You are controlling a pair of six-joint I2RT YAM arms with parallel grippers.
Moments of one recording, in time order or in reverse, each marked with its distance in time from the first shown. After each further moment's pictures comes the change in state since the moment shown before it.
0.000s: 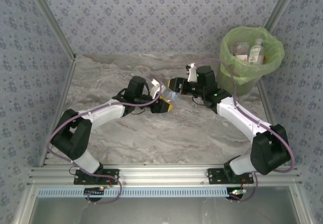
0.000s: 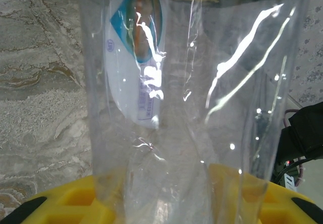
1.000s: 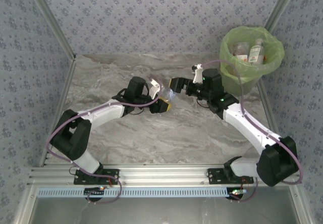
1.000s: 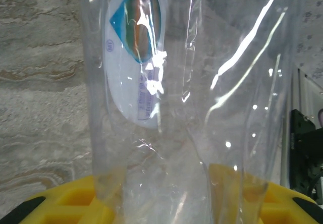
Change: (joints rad) left arm 0.003 -0.007 0.000 -0.045 -0.093 0.060; right arm -0.005 -0.111 -0.047 -0.014 0.041 0.006
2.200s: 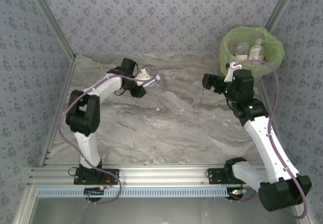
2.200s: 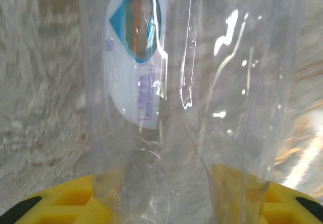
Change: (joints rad) left arm 0.237 0.307 0.475 -0.615 -0.437 0.669; right arm -0.244 -0.278 0.041 -0.333 0.324 -0.284
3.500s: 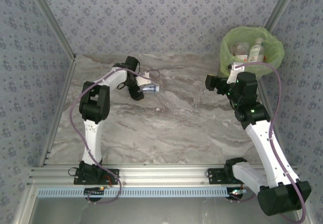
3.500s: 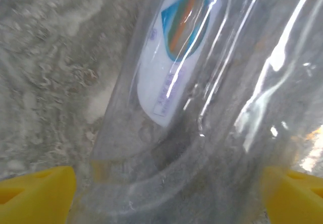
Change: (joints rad) left arm 0.051 0.332 0.314 -0.204 -0.129 0.367; right arm -0.043 -0.054 -0.043 0.054 0.012 -0.117
